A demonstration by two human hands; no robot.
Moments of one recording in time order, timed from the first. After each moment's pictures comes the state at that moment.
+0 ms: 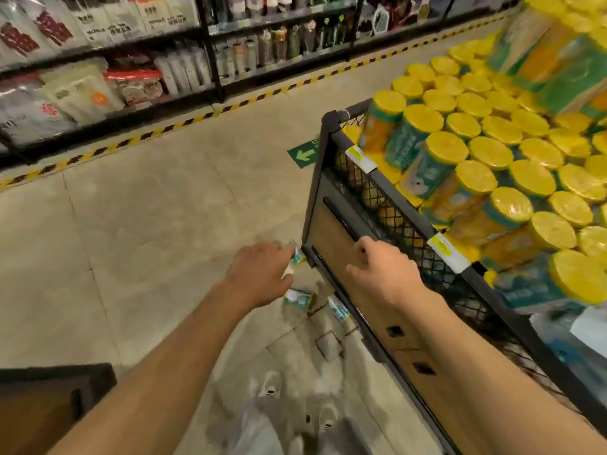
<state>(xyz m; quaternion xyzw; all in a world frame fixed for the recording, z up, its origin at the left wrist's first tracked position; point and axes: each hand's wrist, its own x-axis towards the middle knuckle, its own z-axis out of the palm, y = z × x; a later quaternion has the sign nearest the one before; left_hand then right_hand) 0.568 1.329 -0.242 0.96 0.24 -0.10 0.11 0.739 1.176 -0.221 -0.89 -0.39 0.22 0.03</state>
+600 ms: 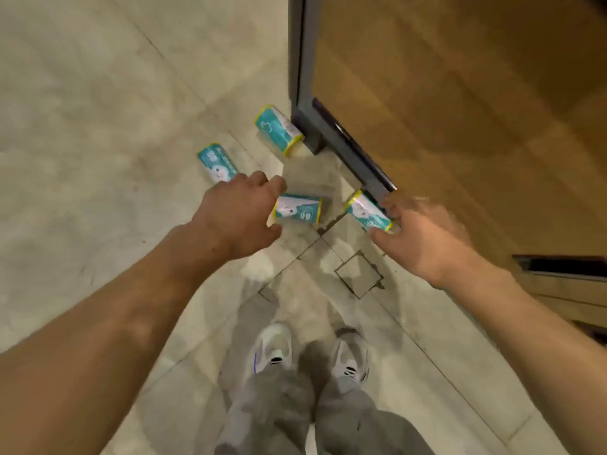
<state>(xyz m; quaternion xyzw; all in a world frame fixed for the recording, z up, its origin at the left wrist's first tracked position) 0.629 1.384 -0.707 0.96 0.18 -0.20 0.12 0.772 1.175 -0.680 -0.91 -0.28 0.32 0.02</state>
